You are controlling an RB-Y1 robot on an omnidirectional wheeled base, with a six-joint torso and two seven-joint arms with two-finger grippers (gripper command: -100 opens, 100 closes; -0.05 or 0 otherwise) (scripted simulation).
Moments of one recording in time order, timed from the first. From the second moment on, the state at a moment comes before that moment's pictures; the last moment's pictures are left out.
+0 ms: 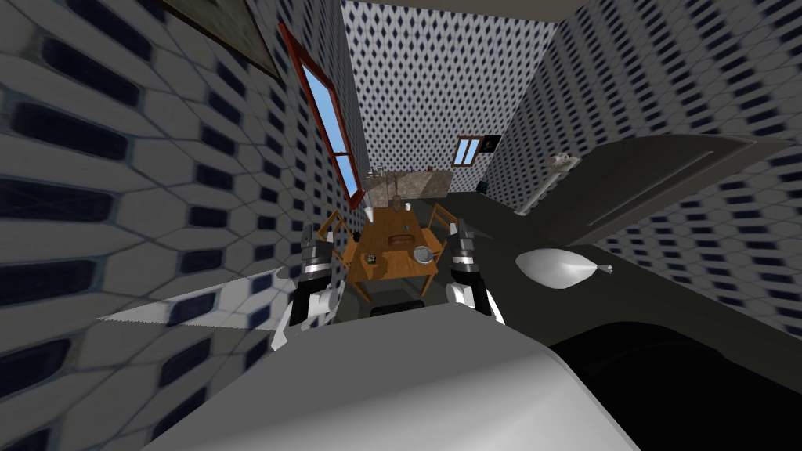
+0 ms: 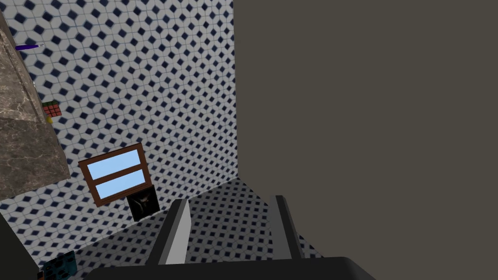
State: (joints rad) left arm 0.31 0.10 0.03 -2.02 0.08 -0.41 0.19; right arm 0.52 0.00 0.02 -2.23 -0.07 -0.41 -0.02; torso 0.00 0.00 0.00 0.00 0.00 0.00
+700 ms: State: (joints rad) left arm 0.18 0.14 0.06 -1.84 0.09 -0.27 0.28; right arm 0.52 0.00 0.02 -2.23 -0.07 -0.41 -0.02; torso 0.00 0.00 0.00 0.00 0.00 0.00
